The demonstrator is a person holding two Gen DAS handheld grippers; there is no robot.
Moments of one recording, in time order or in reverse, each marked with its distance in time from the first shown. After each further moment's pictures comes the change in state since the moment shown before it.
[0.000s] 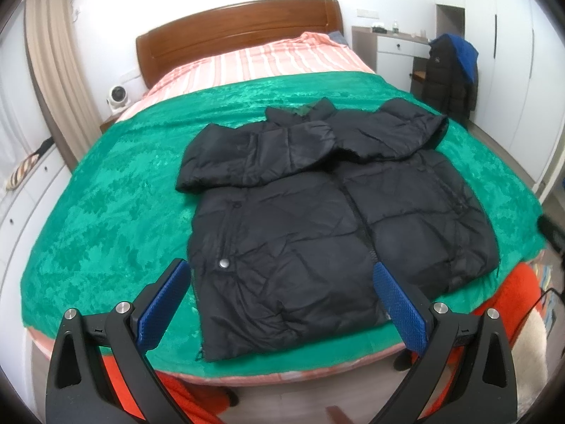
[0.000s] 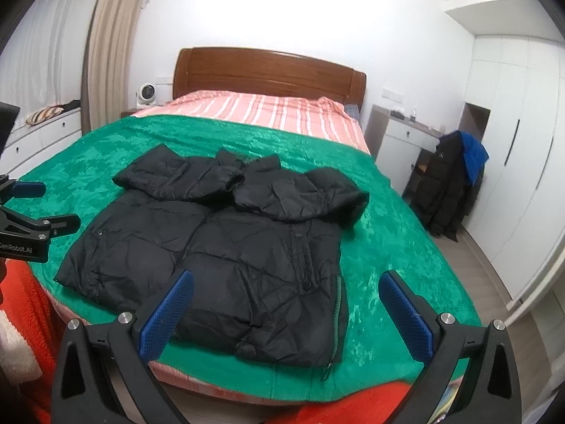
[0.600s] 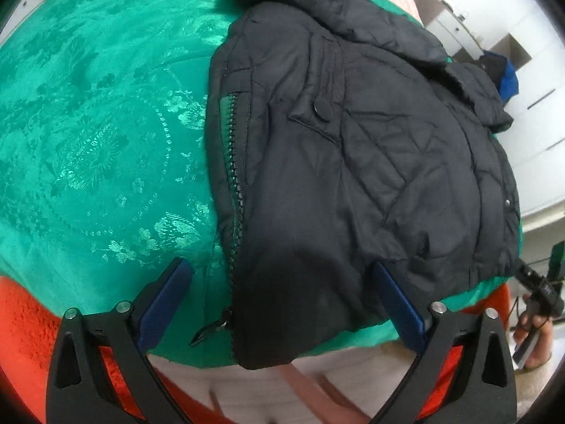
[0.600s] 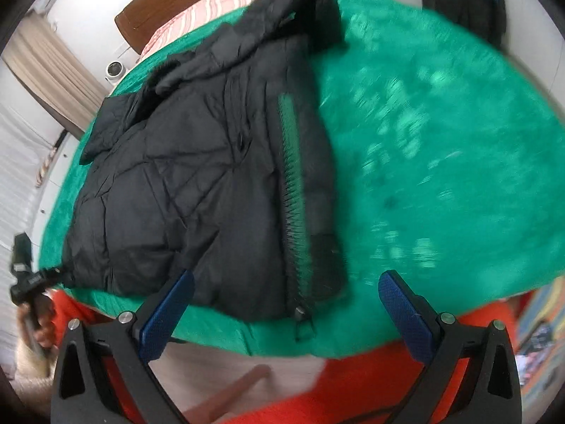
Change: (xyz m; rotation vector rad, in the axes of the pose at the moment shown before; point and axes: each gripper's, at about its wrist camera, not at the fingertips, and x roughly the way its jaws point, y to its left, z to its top) left arm 0.164 0.127 -0.106 -0.392 0.449 -0.246; right arm 0.175 -0.088 -0.113 0.446 0.578 0.363
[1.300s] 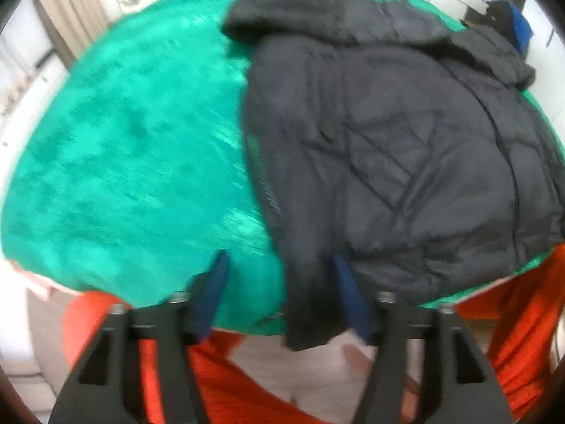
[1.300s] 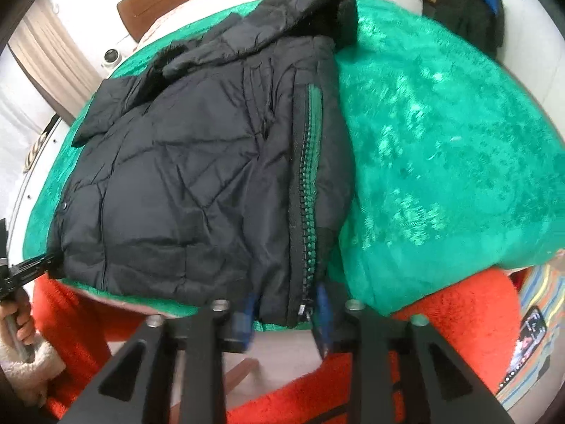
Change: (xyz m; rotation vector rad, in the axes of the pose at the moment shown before) left arm -0.054 -0.021 -0.015 0.188 -0.097 0.308; right arm -0.028 0.037 -0.022 -0.046 -0.074 -0.153
